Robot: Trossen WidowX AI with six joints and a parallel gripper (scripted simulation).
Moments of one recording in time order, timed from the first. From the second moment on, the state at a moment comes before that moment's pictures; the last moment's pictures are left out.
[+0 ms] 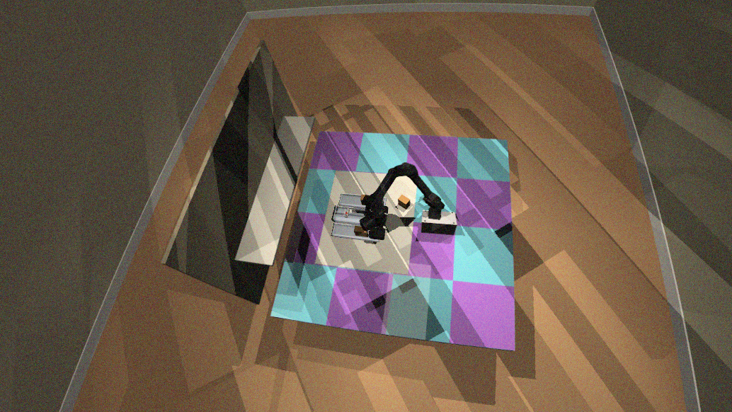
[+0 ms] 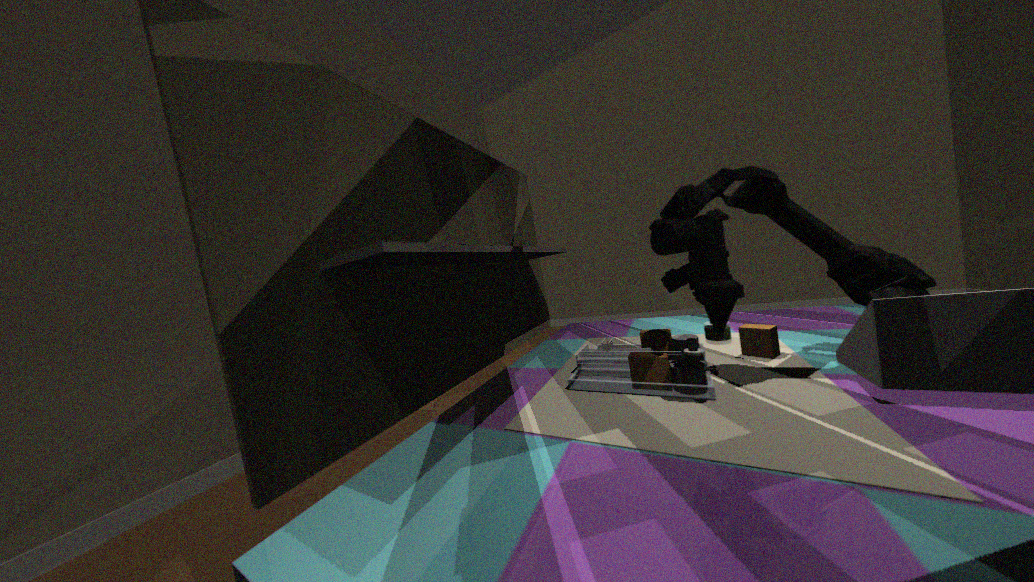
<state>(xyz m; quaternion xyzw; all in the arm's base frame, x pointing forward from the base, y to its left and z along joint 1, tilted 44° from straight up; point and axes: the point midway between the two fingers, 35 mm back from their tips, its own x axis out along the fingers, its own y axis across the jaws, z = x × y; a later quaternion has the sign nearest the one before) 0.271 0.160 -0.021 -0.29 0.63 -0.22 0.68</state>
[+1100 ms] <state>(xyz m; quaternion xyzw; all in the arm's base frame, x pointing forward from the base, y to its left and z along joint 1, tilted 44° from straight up) 0.283 0.029 0.023 -0.28 0.63 -0.23 0.69</state>
